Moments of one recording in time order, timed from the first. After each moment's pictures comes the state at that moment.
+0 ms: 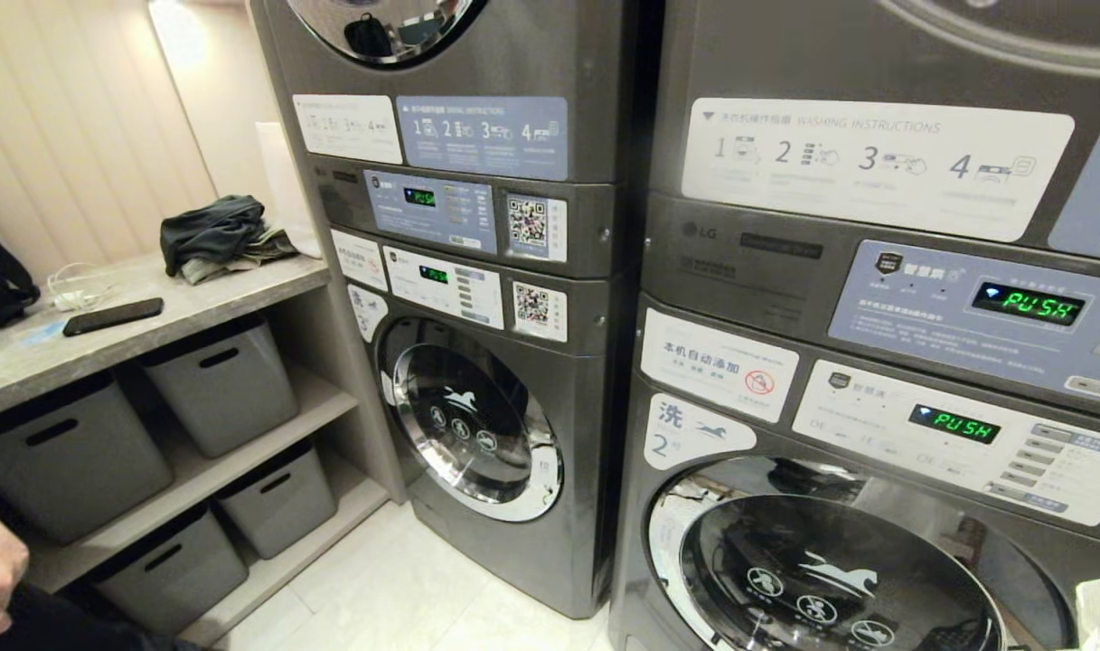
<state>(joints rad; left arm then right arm) 0.00 0.00 0.00 0.00 0.00 -0.01 -0.01 0.00 0.00 0.00 0.05 -0.18</state>
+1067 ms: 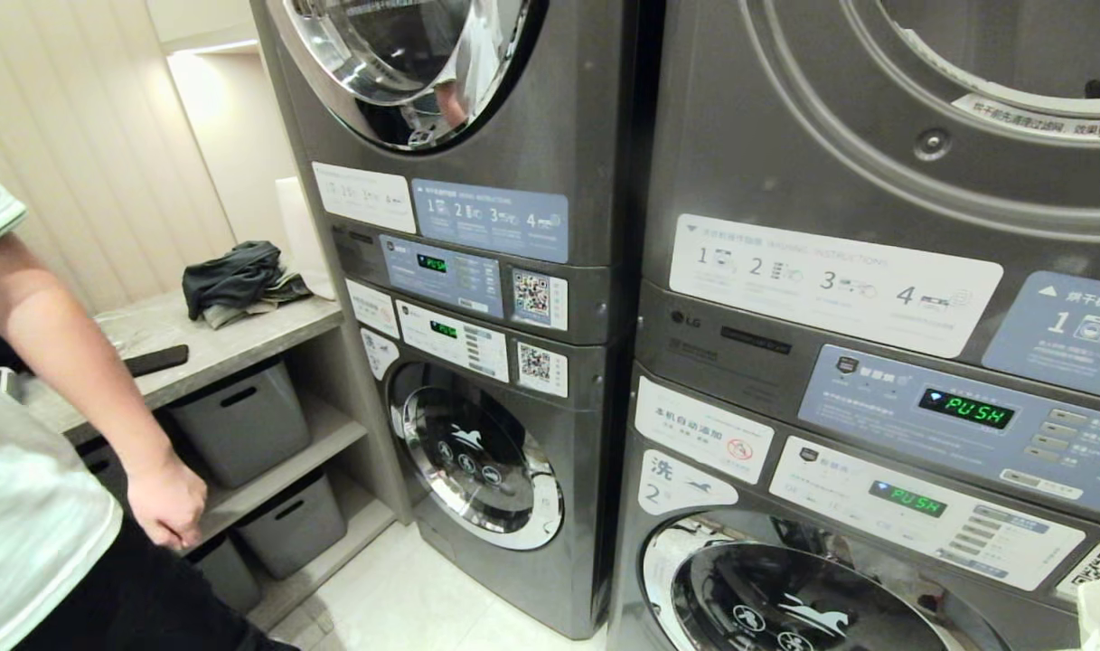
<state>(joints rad) 0.00 0.00 0.00 0.00 0.00 -0.01 -0.01 0.00 0.00 0.00 0.04 -0.18</state>
